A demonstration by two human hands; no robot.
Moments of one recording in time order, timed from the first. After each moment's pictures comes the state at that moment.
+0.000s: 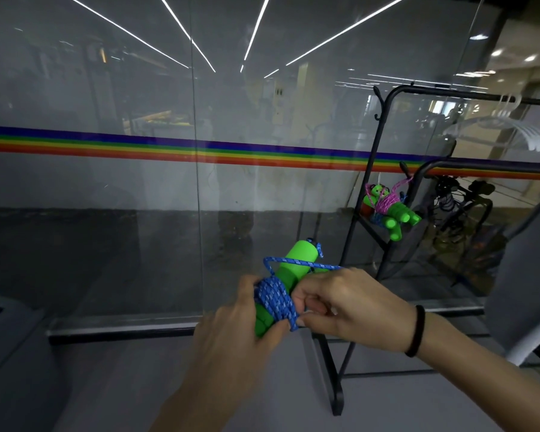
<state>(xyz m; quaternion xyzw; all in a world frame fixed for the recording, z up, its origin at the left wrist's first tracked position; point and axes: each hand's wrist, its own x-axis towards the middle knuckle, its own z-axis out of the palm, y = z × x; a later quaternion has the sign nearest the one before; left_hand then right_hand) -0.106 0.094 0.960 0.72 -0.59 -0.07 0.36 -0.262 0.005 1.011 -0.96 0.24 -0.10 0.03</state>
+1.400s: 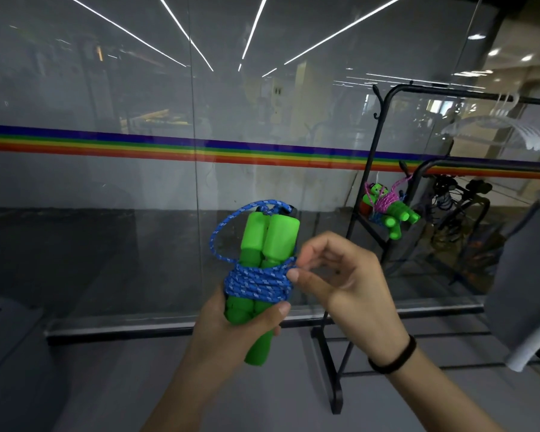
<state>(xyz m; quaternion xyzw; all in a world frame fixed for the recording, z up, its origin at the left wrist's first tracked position) -0.098 0.092 0.961 0.51 -0.41 -0.41 0.64 -0.235 0.030 1.006 -0.76 0.26 -0.49 0.33</state>
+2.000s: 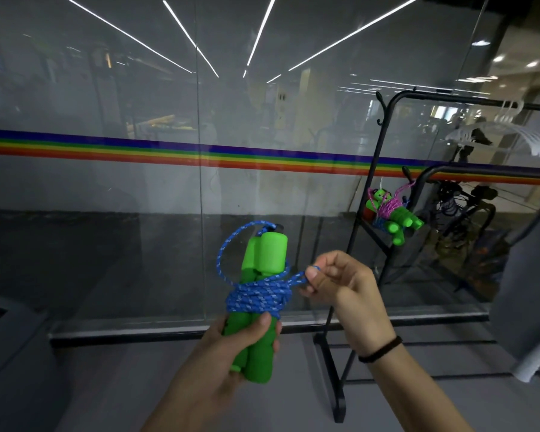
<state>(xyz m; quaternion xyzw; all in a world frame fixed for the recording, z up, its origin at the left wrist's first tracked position) -0.094 0.093 0.941 0.40 -0.26 -0.63 0.62 -0.233 0.004 0.980 -0.61 0.30 -0.52 0.51</state>
